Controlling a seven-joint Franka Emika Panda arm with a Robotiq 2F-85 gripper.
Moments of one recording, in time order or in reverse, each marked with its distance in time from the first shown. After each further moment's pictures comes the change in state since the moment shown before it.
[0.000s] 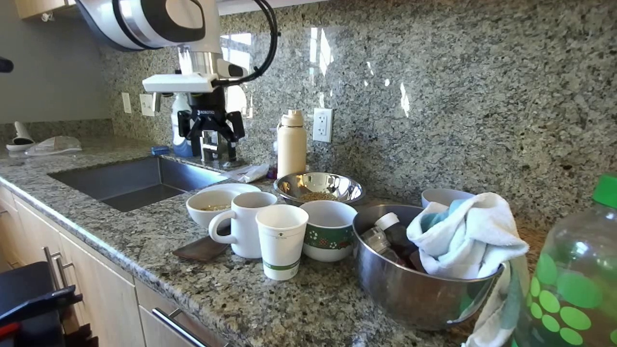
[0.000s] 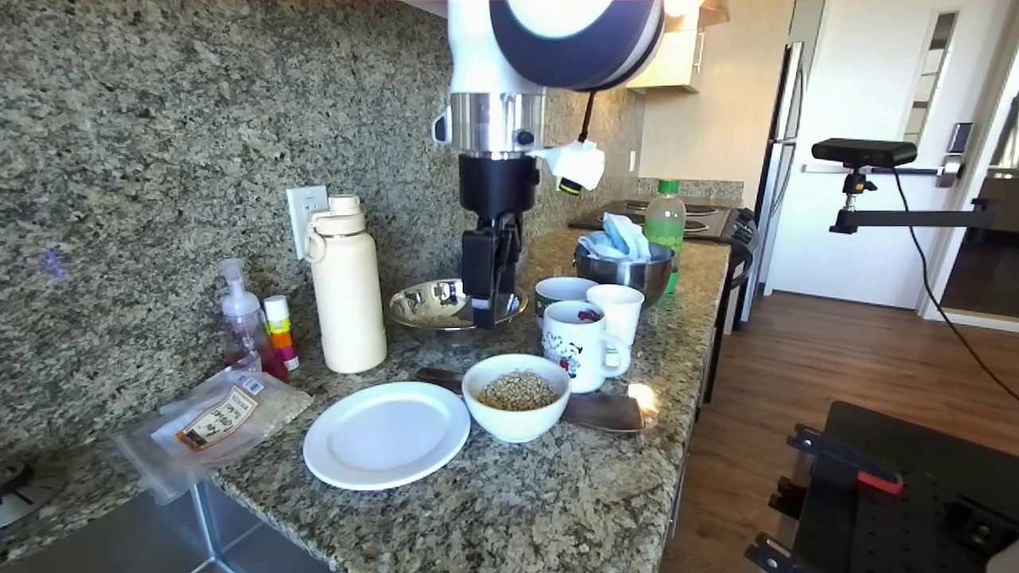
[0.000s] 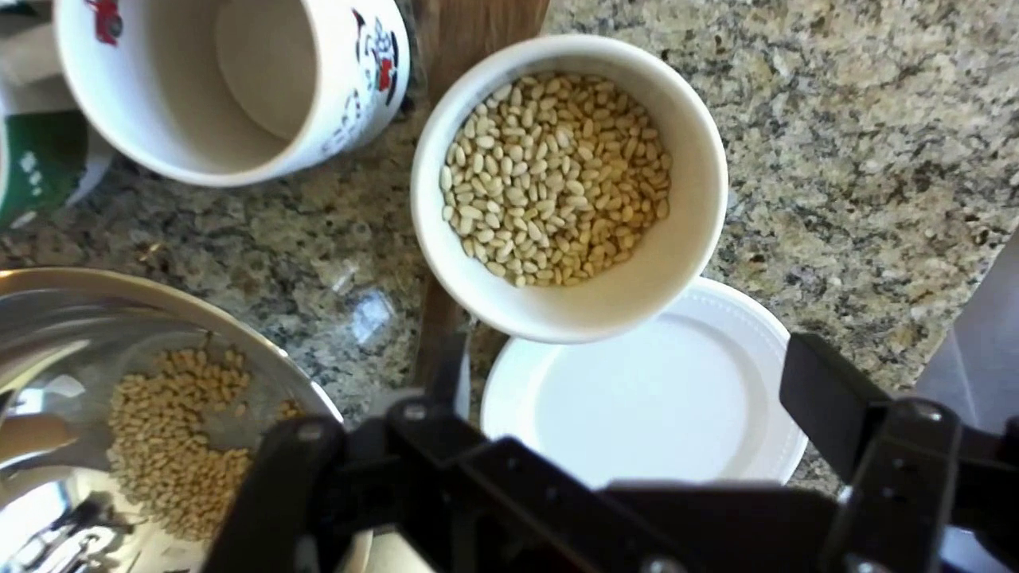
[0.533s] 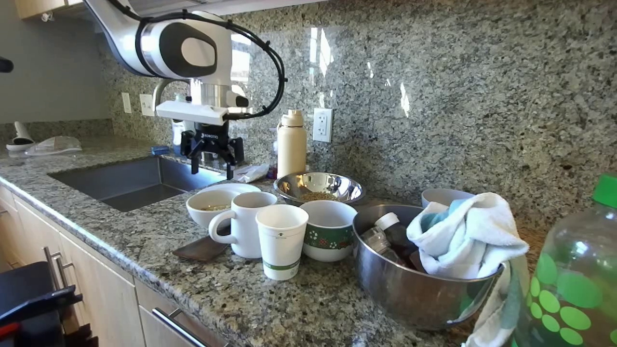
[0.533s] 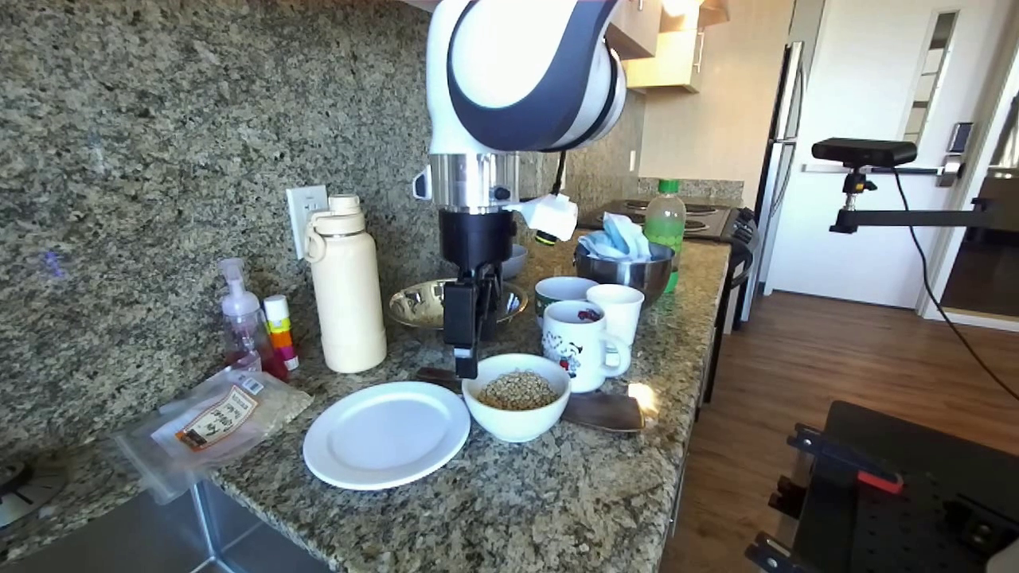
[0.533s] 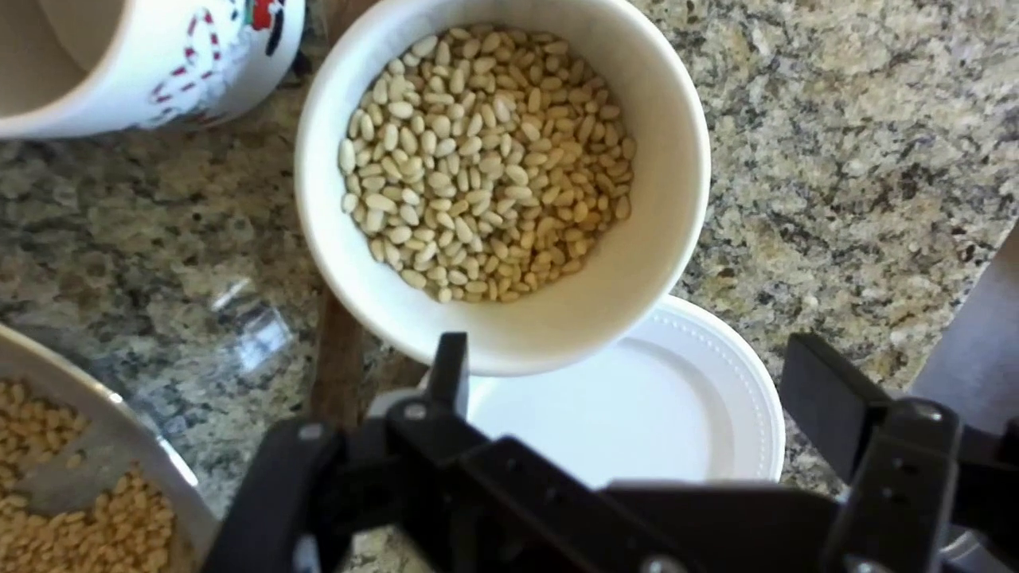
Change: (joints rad) arm -0.002 0.162 0.015 0.065 0.106 0.035 -0.121
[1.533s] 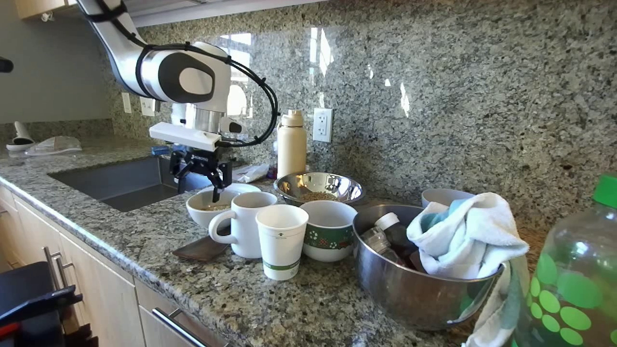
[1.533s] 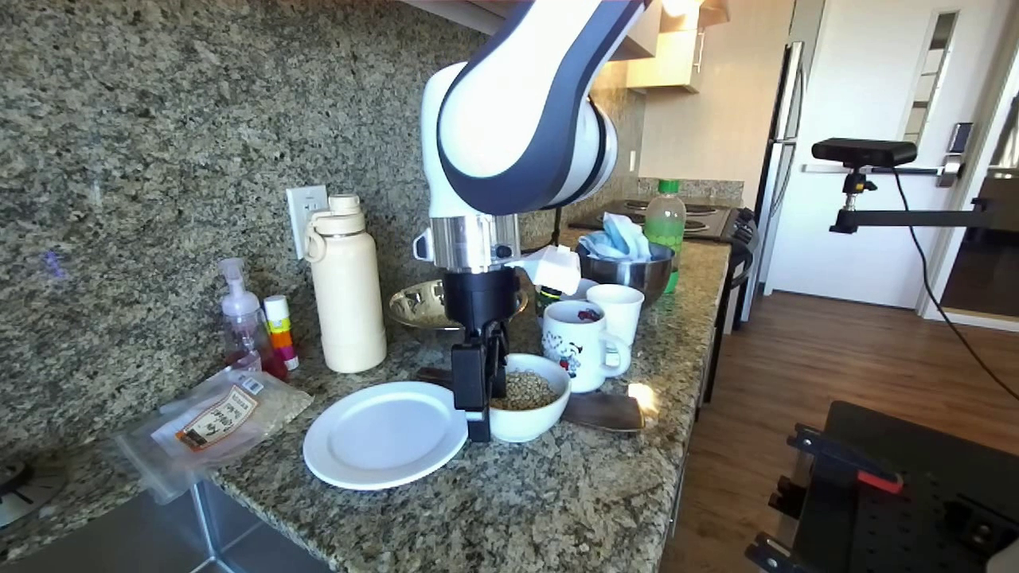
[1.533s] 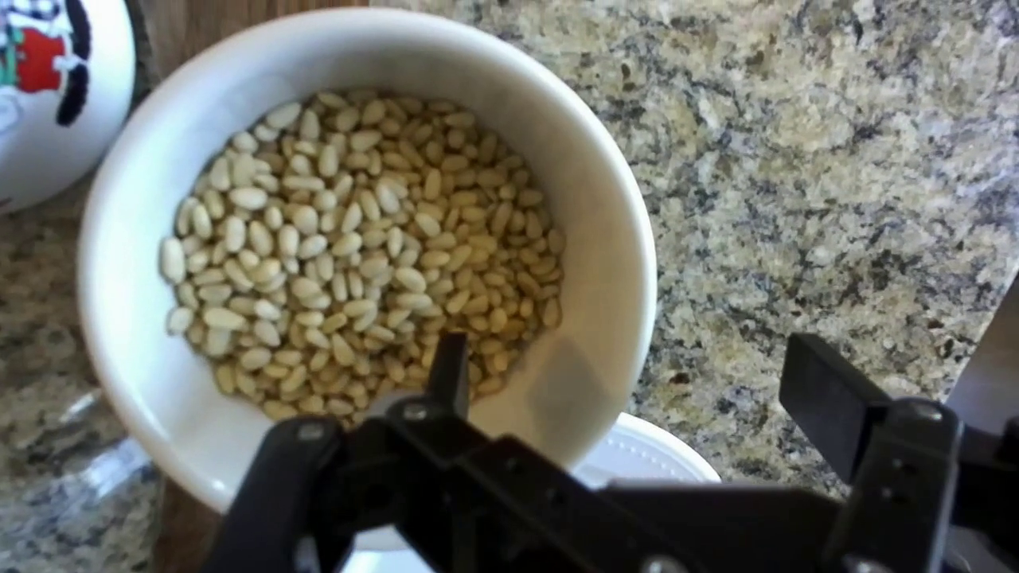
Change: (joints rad) arm -0.011 0.101 0.038 -0.005 0.049 0.002 -0.033
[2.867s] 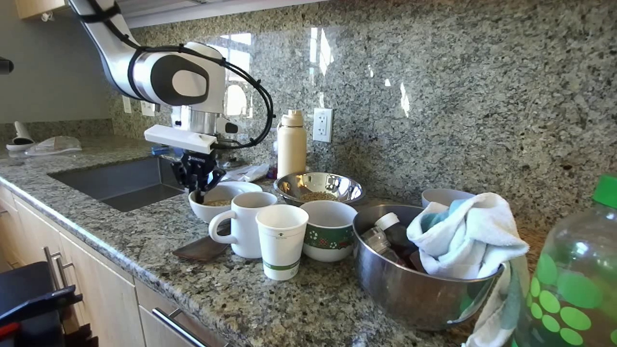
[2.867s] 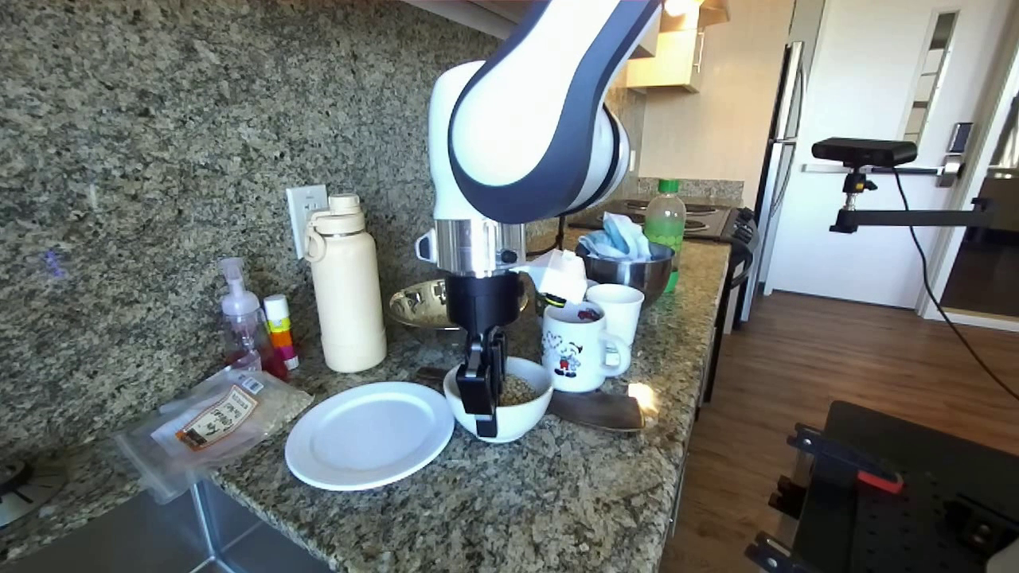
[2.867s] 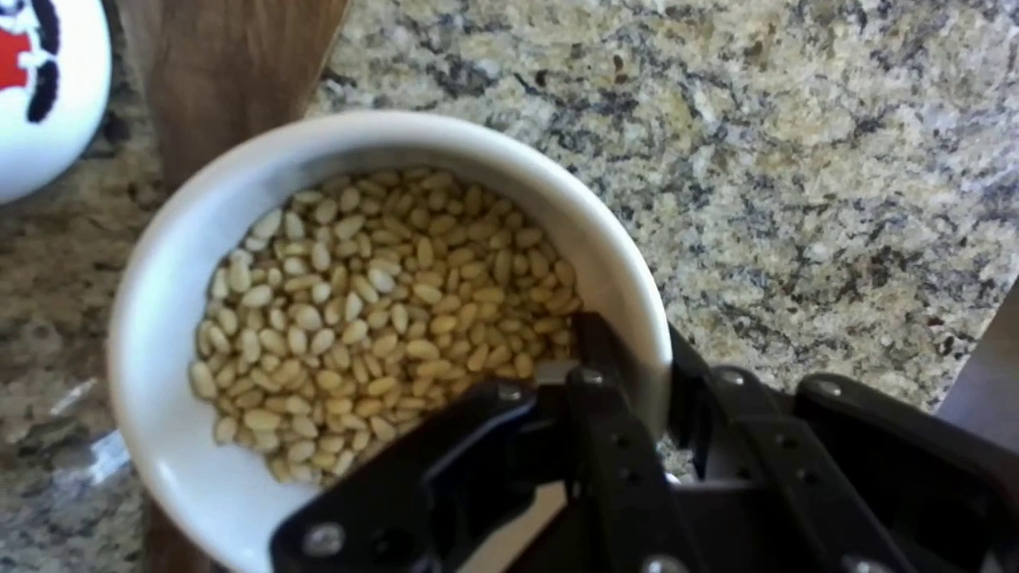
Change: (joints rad) arm -0.003 -0.015 0.014 -0.040 0.001 0.065 0.007
